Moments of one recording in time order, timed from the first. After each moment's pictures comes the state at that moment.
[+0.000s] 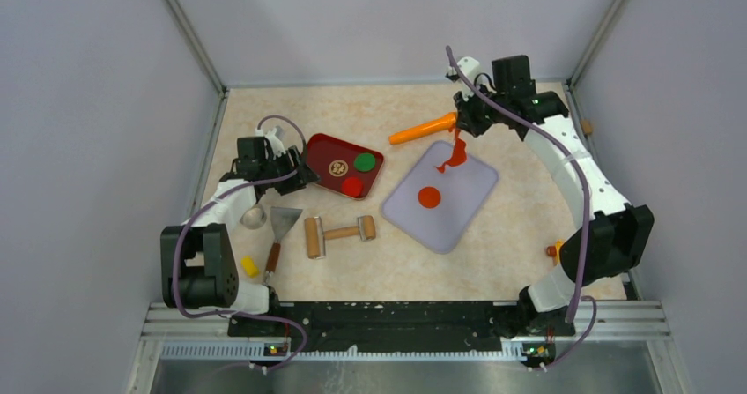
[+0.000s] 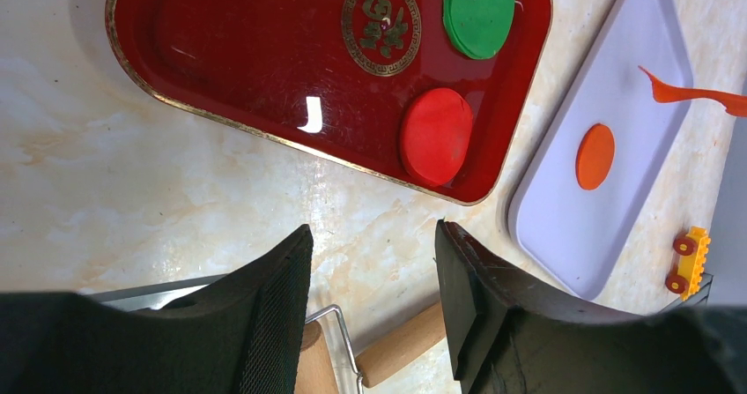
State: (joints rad) left arm 0.04 1.42 0.82 -0.21 0.50 -0.38; right arm 0.30 1.56 1.61 -0.77 -0.34 -0.40
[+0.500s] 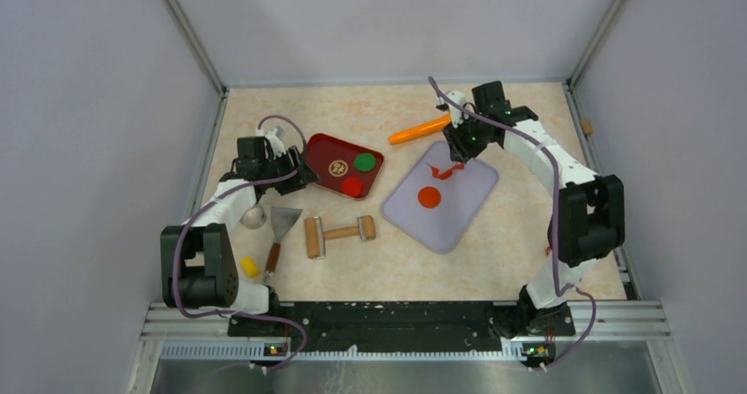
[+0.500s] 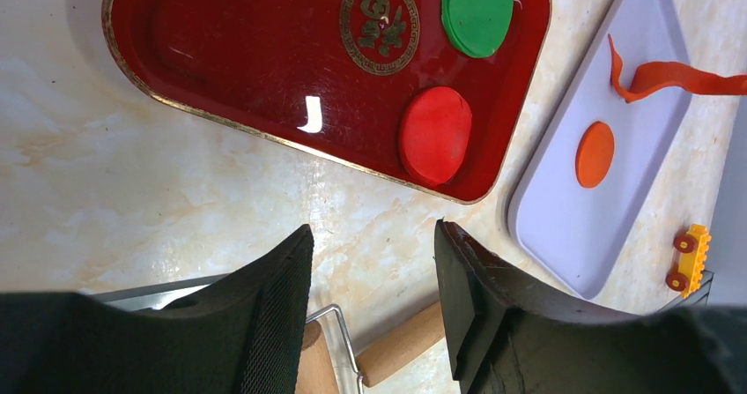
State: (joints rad) left arm 0.04 1.42 0.82 -0.21 0.51 -0.38; right arm 0.29 1.67 1.43 -0.69 -0.28 -0.41
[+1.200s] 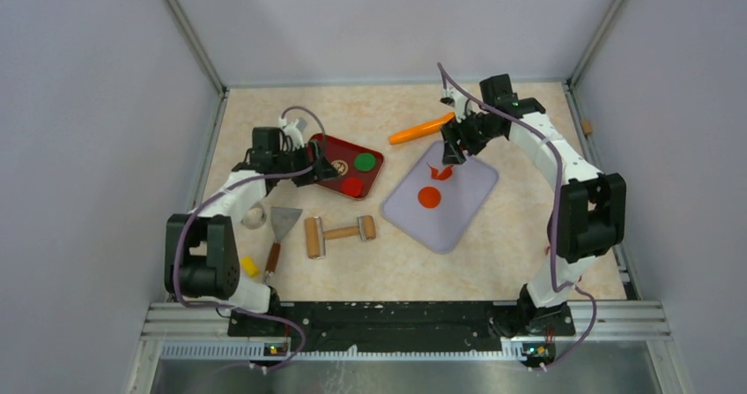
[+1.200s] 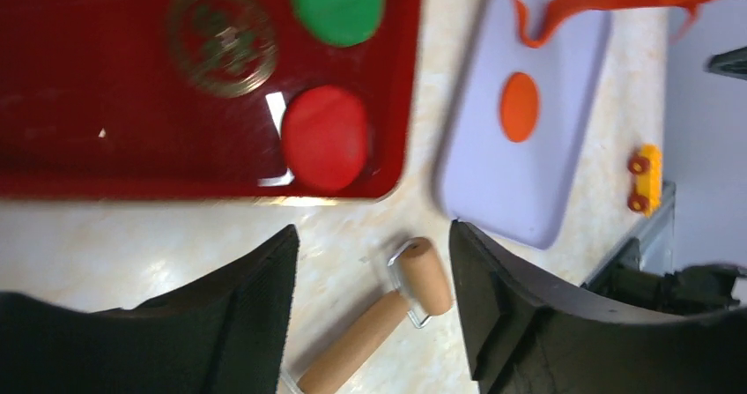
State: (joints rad) left arm -0.04 1.47 0.88 -0.20 0.64 -0.35; right arm 0.25 1.73 1.50 -0.79 -0.47 -0.37
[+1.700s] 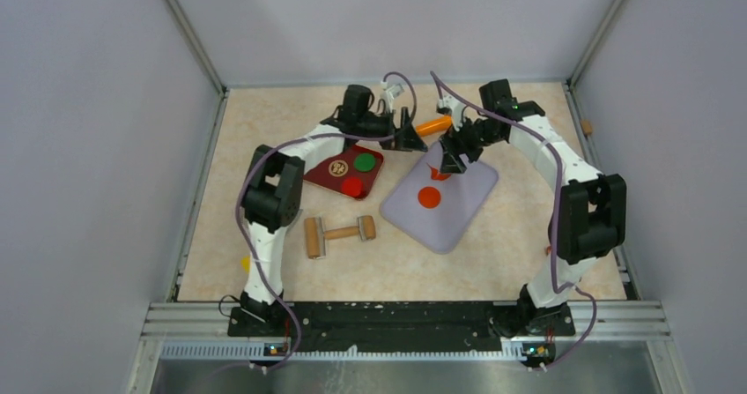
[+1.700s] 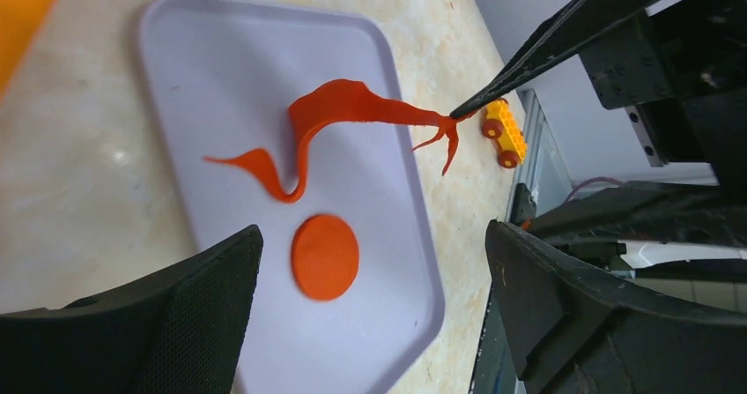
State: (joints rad) left arm -0.42 2.08 1.56 -0.01 0.91 -0.48; right arm 0.25 1.71 1.45 -0.84 -0.62 -0.56
